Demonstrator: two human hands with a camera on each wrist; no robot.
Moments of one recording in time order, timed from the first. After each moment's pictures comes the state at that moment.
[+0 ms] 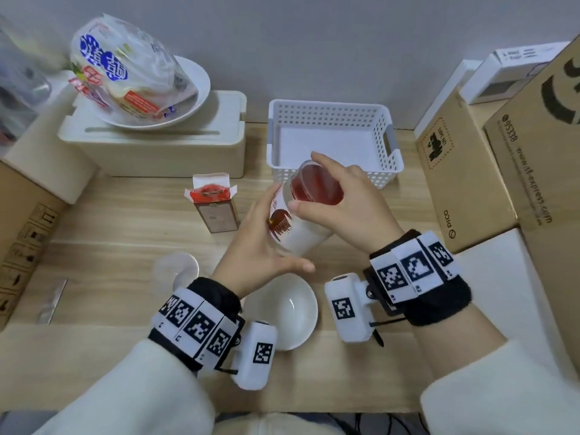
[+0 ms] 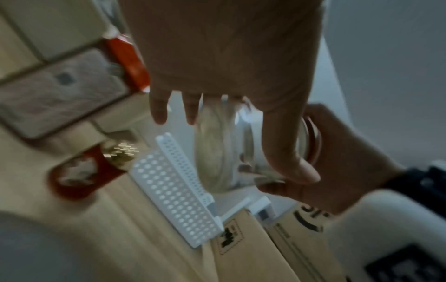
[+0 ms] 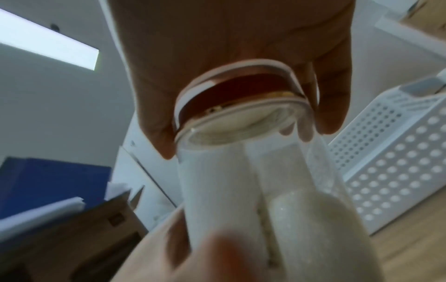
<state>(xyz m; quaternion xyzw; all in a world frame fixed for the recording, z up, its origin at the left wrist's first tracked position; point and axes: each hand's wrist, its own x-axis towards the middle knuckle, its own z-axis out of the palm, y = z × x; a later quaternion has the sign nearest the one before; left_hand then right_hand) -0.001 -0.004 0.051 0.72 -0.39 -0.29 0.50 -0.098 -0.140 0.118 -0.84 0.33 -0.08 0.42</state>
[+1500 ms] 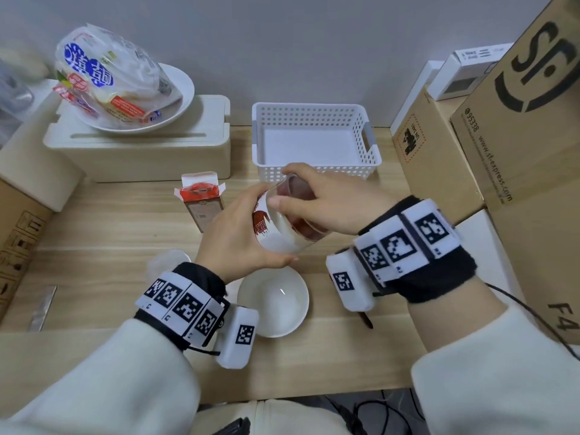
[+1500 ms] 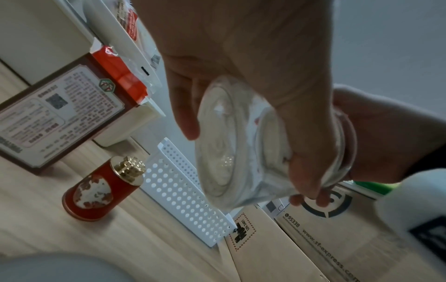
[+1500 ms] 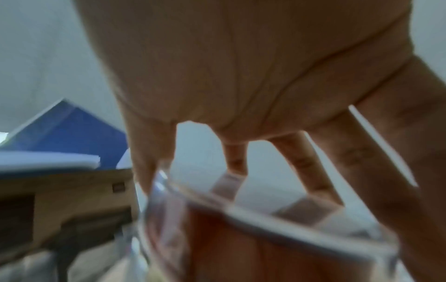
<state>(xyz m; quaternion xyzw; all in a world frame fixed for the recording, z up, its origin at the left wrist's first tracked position) -0.002 0.008 0.074 0.78 -0.46 -0.20 0.38 -0.104 -0.128 0.150 -0.92 0.25 0.11 0.27</state>
